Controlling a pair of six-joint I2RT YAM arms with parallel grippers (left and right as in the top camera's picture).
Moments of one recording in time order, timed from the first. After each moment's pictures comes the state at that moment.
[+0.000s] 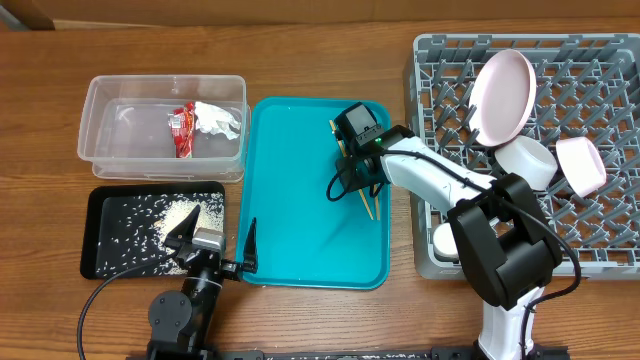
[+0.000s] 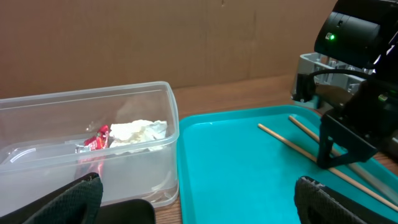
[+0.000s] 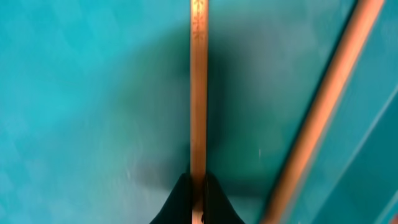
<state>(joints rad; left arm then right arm) -0.12 0.02 0.01 -0.07 0.11 0.03 0.54 2.04 1.36 -0.64 -0.02 0.20</state>
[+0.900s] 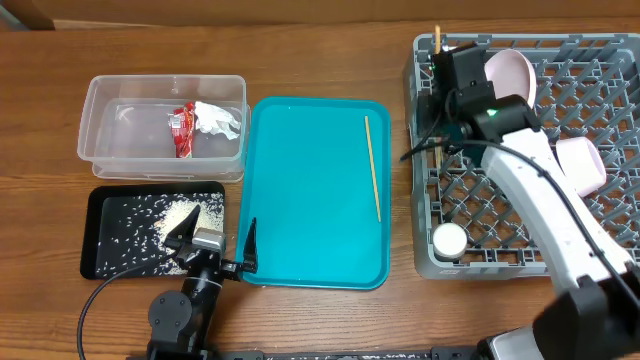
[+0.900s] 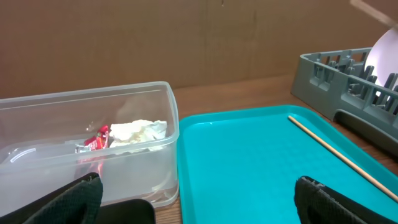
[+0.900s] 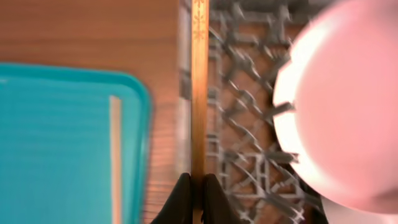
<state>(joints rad) -0.12 0.02 0.01 -0.07 0.11 0.03 0.28 1.66 1.44 -0.81 0.21 0.23</state>
